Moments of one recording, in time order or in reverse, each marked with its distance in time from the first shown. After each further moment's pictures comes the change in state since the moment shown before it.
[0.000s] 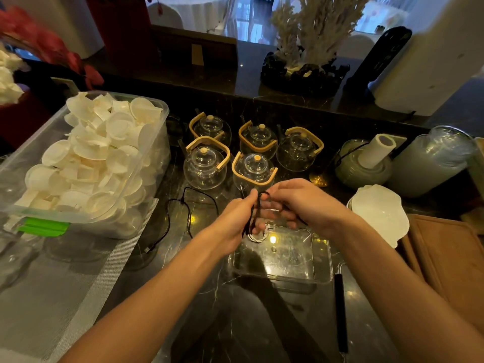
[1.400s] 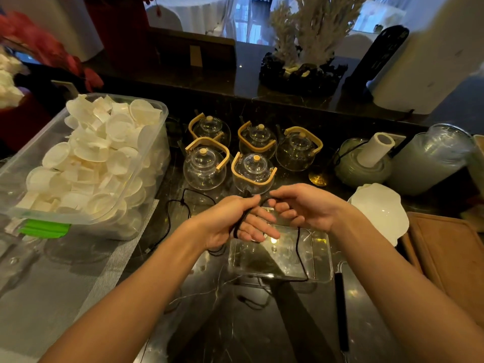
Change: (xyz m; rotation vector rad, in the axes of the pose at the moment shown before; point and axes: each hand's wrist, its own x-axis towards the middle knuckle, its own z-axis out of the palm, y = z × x) left_hand -0.020 0.026 -0.017 0.206 -0.230 -0.151; right_hand 0.018 0.014 -0.018 0.320 -0.167 0.279
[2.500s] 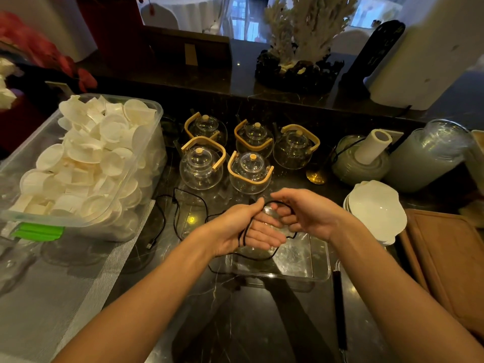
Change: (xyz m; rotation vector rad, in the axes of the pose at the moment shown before) left_hand 0.020 -0.016 0.015 -0.053 -0.037 -0.033; right_hand -0.007 0.015 0.000 -0.041 0.140 -0.055
